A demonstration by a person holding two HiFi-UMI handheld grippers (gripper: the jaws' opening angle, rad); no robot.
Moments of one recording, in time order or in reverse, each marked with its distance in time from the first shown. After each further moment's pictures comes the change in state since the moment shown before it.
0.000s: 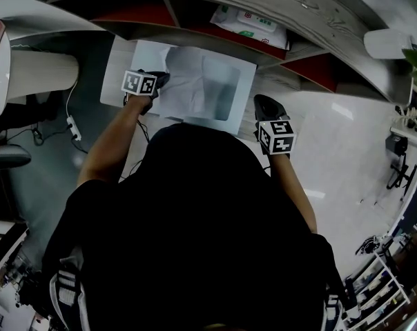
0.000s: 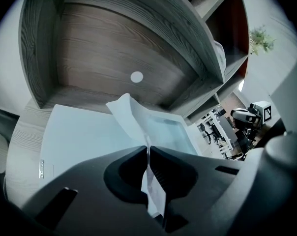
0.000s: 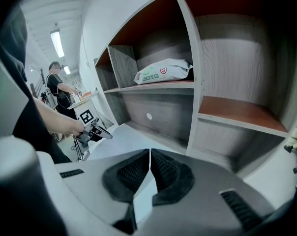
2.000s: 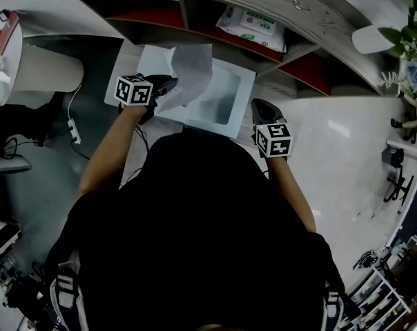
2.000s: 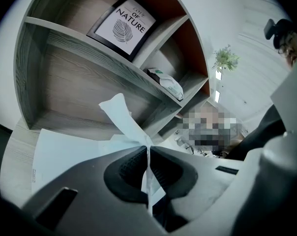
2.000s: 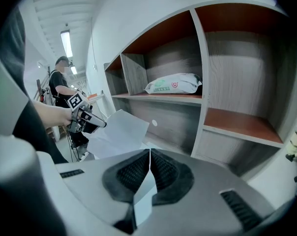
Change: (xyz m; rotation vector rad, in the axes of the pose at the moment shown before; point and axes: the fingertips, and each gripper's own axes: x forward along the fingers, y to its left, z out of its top) left arm -0.089 -0.107 0.044 0.074 -0.204 -0.193; right arm -0.022 0.023 0.009 -0.068 -0.061 0.014
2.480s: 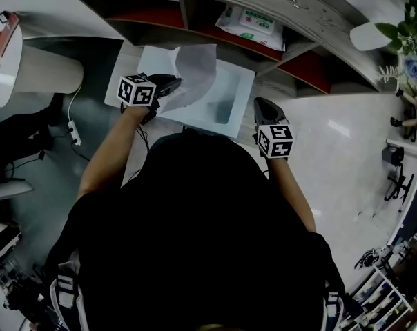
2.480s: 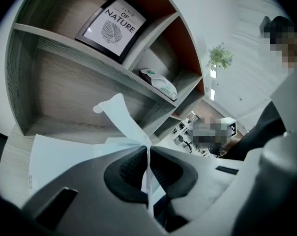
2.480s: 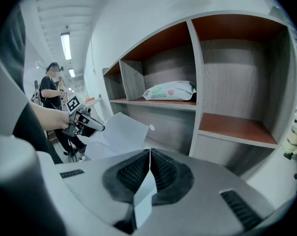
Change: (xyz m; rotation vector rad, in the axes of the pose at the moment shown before) left arm 0.004 -0.020 0.006 0.048 -0.005 -0.033; right arm -0.013 -0.003 0.009 0.013 -0.058 -0.034
